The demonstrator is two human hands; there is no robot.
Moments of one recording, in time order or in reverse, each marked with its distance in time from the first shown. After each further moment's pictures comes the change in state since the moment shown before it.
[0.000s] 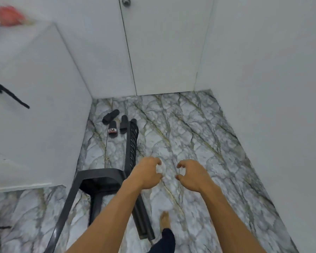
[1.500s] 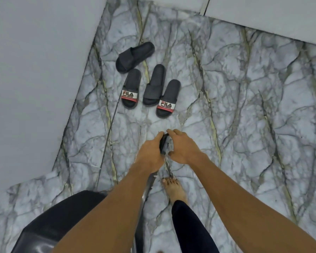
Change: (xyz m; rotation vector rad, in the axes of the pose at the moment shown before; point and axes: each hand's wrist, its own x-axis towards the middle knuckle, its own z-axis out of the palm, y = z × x) left_hand 0.651 -0.456 0.028 -0.496 -0.018 -0.574; right_hand 0.866 -0.069 0.256 -0.288 -0.667 -0.249
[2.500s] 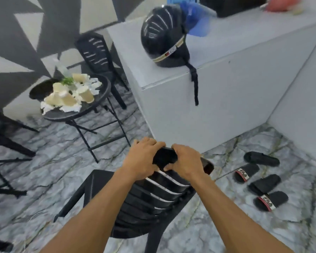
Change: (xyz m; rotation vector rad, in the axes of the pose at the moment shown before) left_hand -0.672 -0.139 -0.226 0.352 0.908 -0.191; right_hand -0.410 -0.501 0.067 -0.294 0.322 -0.998
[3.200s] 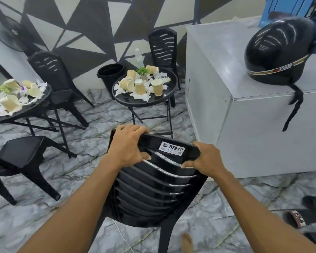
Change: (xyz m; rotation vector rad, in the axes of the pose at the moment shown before) left_hand -0.188 -0.252 -0.103 0.053 0.244 -0.383; right_hand 0.082 -0.201 0.084 0.140 -0.104 -0.194
